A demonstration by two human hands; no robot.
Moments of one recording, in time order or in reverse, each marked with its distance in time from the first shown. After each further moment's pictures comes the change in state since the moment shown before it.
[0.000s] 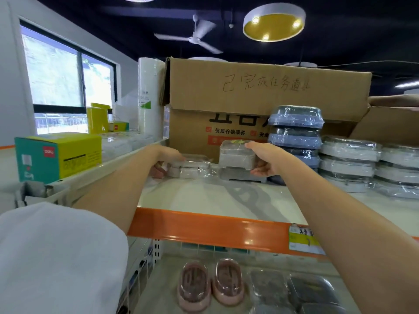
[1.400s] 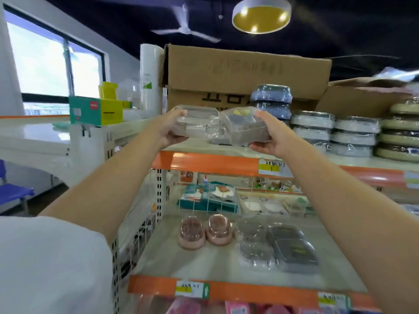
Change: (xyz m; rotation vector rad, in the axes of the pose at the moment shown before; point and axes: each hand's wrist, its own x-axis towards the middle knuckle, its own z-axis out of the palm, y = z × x) left_hand -0.142 -0.029 0.040 -1.008 -0.068 0.379; right_hand -0.153 0.048 -0.021 0.563 0.020 -0.107
